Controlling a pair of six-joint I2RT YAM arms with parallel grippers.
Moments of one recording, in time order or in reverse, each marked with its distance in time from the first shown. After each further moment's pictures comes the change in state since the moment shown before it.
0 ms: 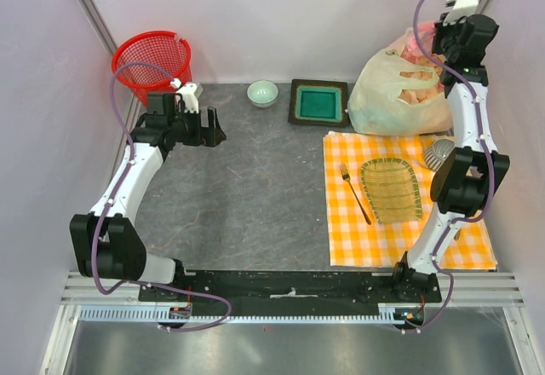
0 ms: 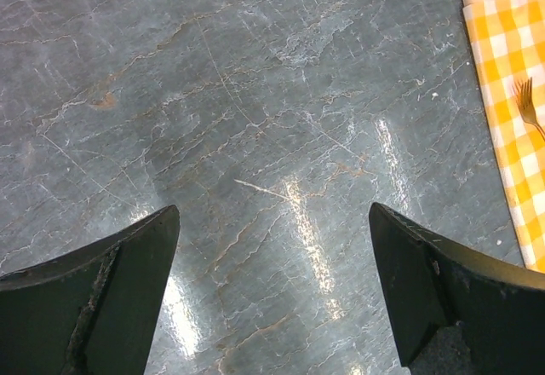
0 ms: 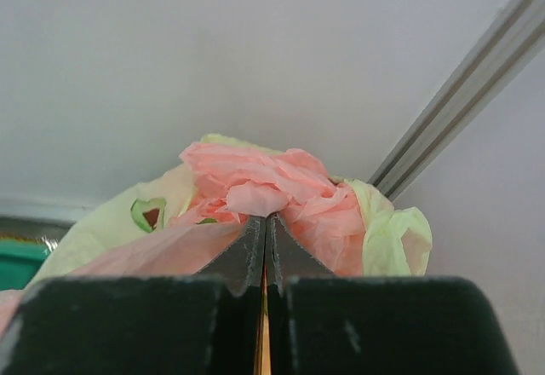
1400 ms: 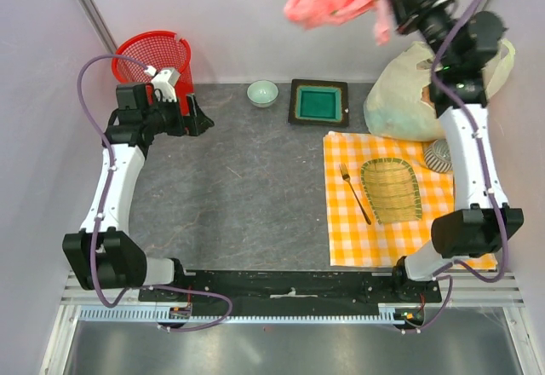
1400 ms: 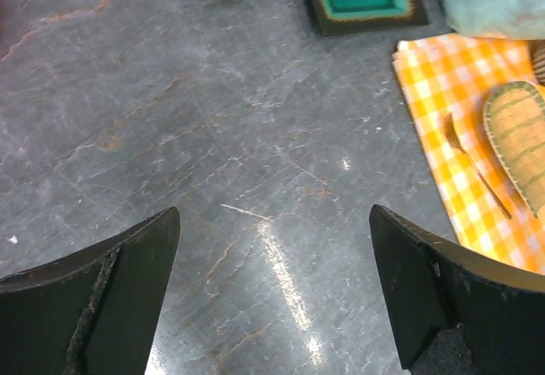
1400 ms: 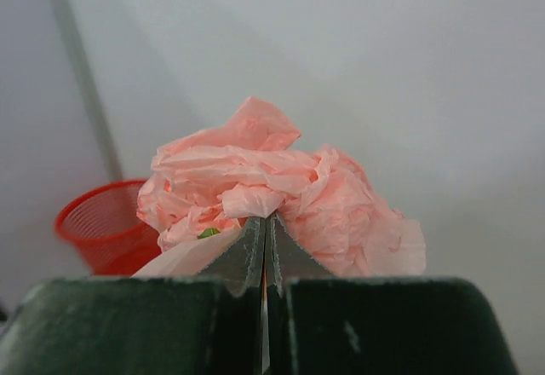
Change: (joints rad) left arm 0.134 -0.048 0.095 -0.042 0.188 -0.007; right arm 0.154 -0.355 -0.082 0.293 -0.317 0.591
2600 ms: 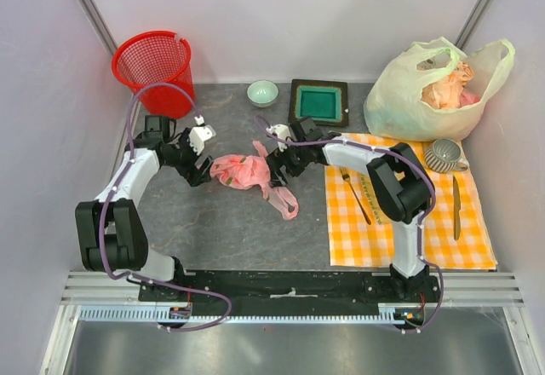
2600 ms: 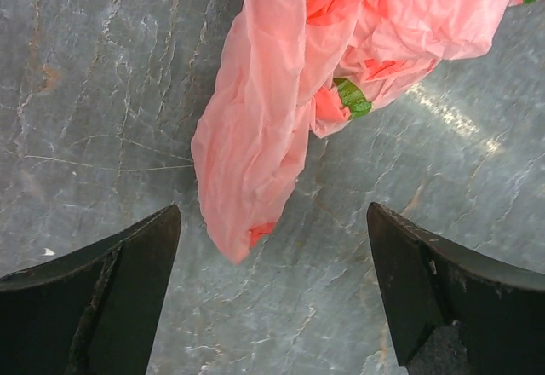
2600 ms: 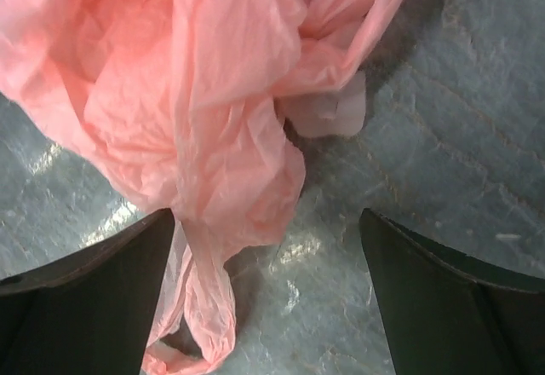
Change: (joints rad) left arm -0.008 0.106 -0.253 -0.142 0.037 0.886; right arm 0.650 0.388 -0.526 -0.545 0.035 -0.397
